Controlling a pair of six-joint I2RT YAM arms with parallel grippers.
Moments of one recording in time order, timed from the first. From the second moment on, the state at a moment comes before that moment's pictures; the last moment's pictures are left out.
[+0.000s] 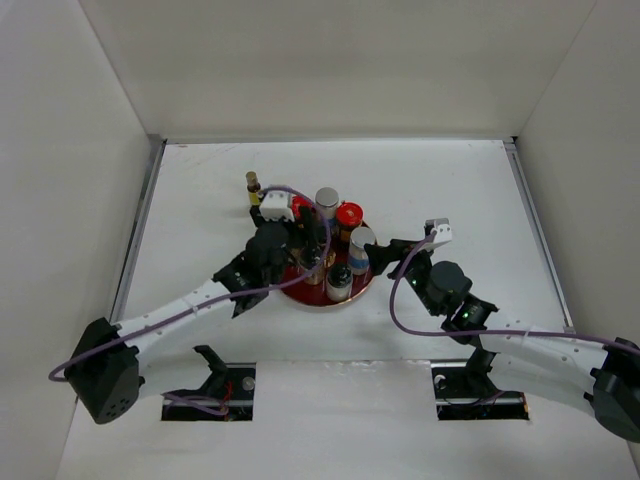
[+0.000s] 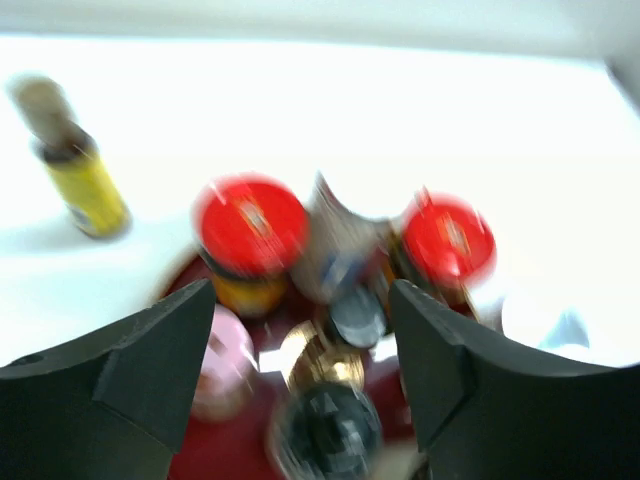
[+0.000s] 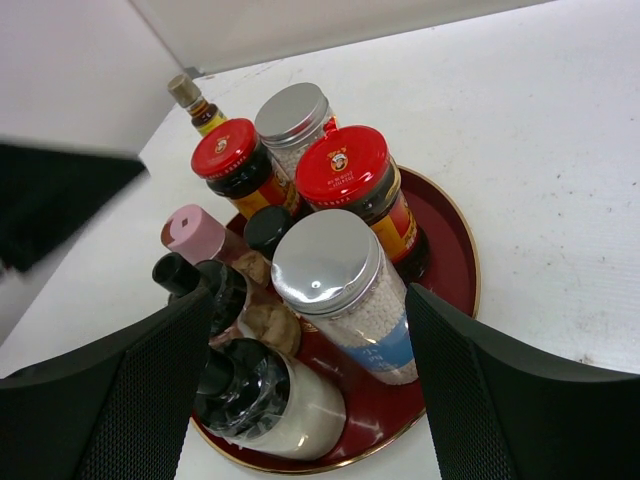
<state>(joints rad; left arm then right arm) -0.82 1.12 0.66 0.28 -0.58 -0.33 0.86 0.91 0.38 0.51 0.42 0.46</state>
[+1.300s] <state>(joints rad) -0.28 1.72 1.18 0.13 -0.41 -0.34 0.86 0.93 0.38 0.51 0.41 0.46</state>
